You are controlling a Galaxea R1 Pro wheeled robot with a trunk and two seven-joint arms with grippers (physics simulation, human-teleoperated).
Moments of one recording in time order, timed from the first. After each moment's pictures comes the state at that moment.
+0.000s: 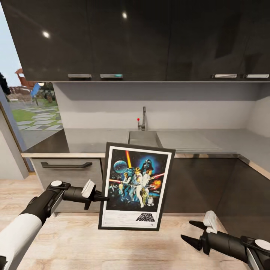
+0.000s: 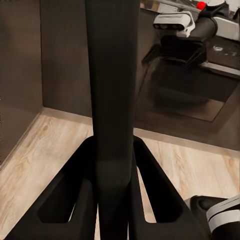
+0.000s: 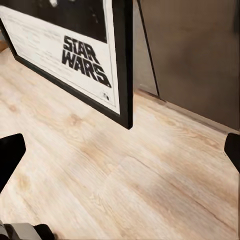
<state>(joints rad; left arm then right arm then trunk) -0.78 0.27 -0.21 -0.71 0.10 0.08 -1.57 -0.06 -0.25 -0.23 -1.48 0.00 0.45 1.15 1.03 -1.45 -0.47</state>
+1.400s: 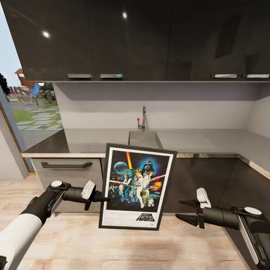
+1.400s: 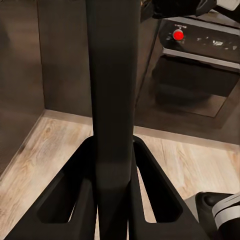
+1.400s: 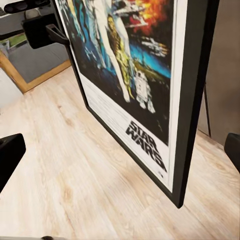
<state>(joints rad) -0.78 0.27 -0.22 -0.71 0.10 0.04 -1.57 -0.29 -0.25 -0.21 -1.46 0.00 0.59 1.42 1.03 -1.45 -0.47</state>
